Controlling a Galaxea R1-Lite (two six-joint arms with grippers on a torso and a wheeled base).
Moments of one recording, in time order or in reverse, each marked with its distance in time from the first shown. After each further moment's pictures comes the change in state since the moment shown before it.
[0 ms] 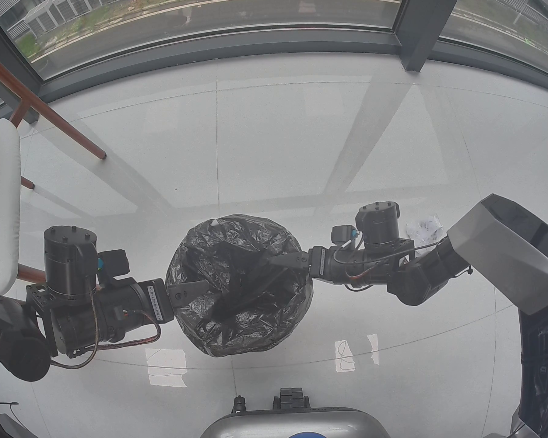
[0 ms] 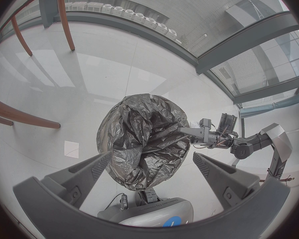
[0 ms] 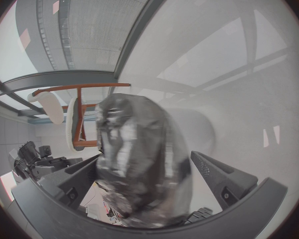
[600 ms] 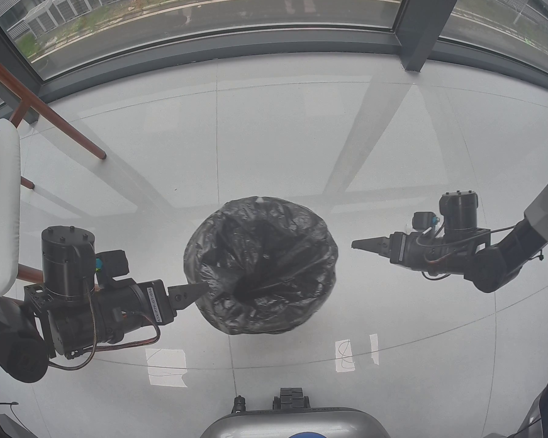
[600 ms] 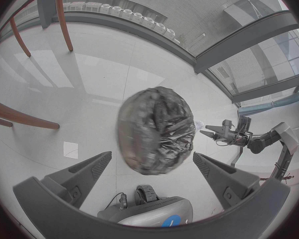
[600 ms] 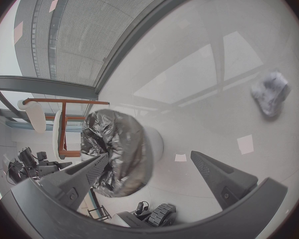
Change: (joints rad) left arm -0.007 -0.013 0.002 0.007 -0.008 0.006; right arm -0.239 -0.274 0.338 -0.011 -0.078 -0.147
